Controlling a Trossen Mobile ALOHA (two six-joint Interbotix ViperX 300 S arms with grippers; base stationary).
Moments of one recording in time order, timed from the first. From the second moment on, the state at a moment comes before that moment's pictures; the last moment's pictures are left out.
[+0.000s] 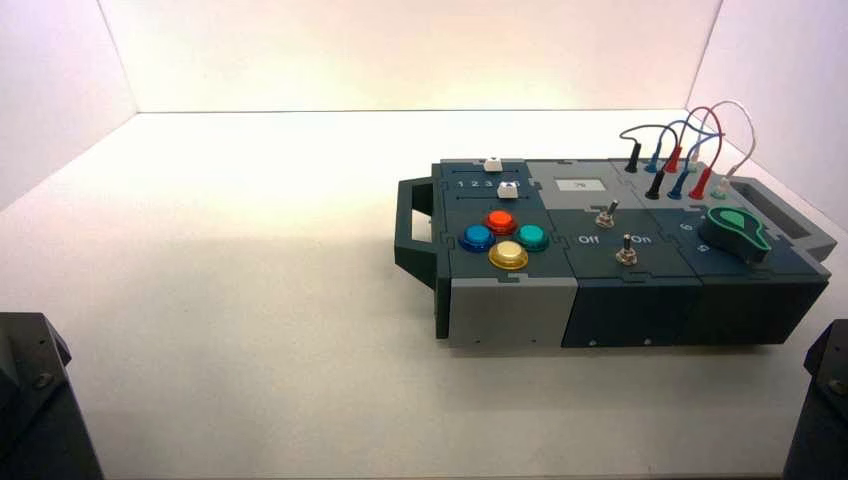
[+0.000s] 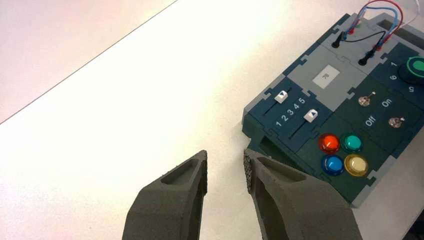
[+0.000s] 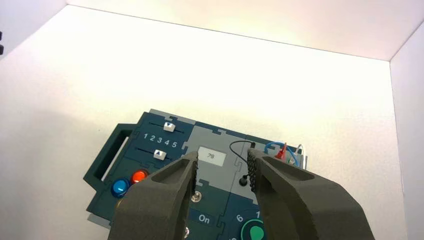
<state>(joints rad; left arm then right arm) -0.57 -0.56 0.86 -0.16 0.47 0.32 0.35 -1.16 1.10 0.00 0.65 0.04</state>
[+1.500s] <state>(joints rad) -0.58 -0.55 0.86 -0.16 0.47 0.32 0.34 -1.16 1.10 0.00 0.66 0.04</state>
